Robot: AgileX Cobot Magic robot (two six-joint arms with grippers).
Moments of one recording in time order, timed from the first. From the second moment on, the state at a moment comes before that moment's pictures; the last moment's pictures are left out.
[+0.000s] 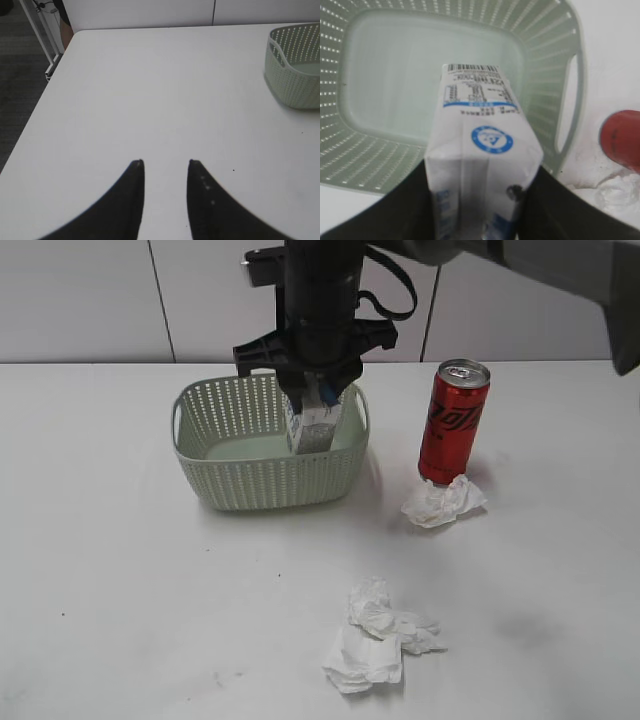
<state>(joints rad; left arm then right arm) -0.04 0.00 -0.50 -0.03 1.05 0.10 0.72 2.28 -2.12 -0.14 1.19 0.38</state>
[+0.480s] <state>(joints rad) -0.04 0.00 -0.50 -0.03 1.05 0.10 0.71 2.35 -2.13 -0.11 1.15 0.36</state>
